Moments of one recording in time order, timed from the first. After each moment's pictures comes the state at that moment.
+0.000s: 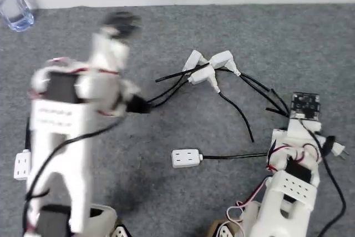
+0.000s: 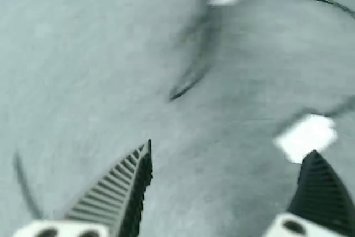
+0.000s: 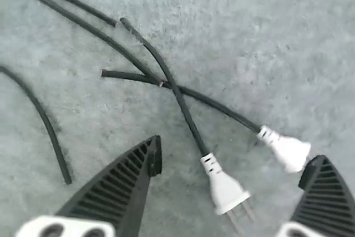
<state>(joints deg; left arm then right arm) 0.1 -17.3 -3.2 98.9 -13.1 25.3 -50.6 74.9 28.1 20.6</state>
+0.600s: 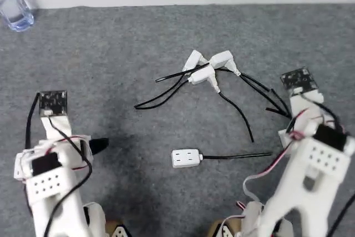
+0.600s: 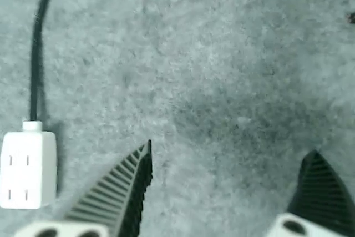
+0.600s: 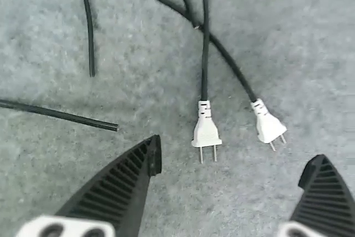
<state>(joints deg) -25.6 -52.3 69.6 58.1 -8.7 26.2 -33.6 37.6 71.4 41.6</state>
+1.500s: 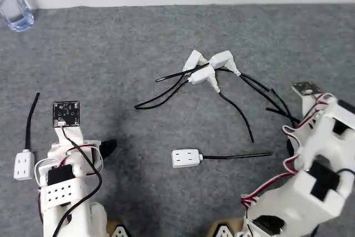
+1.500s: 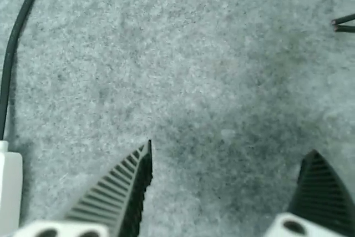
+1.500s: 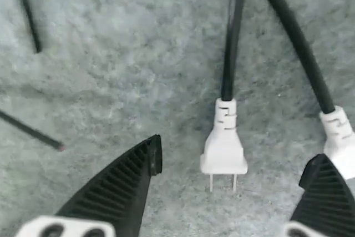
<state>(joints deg) -21.4 -56.0 82.2 44.0 -6.8 34.1 11.6 18.9 69.8 46.8</state>
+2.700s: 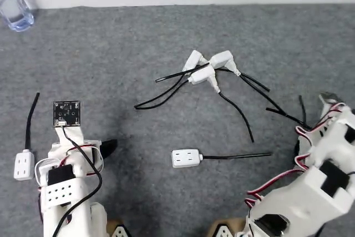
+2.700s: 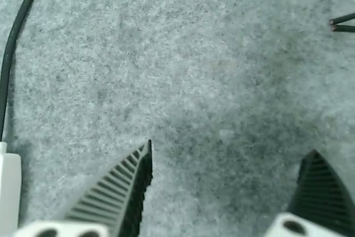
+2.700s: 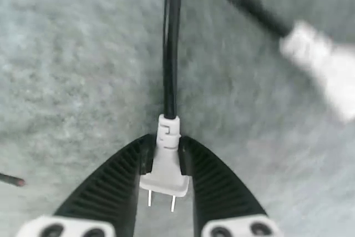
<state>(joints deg) -21.1 -56.0 82.2 44.0 -6.8 40.0 16.2 17.6 72.4 25.1</state>
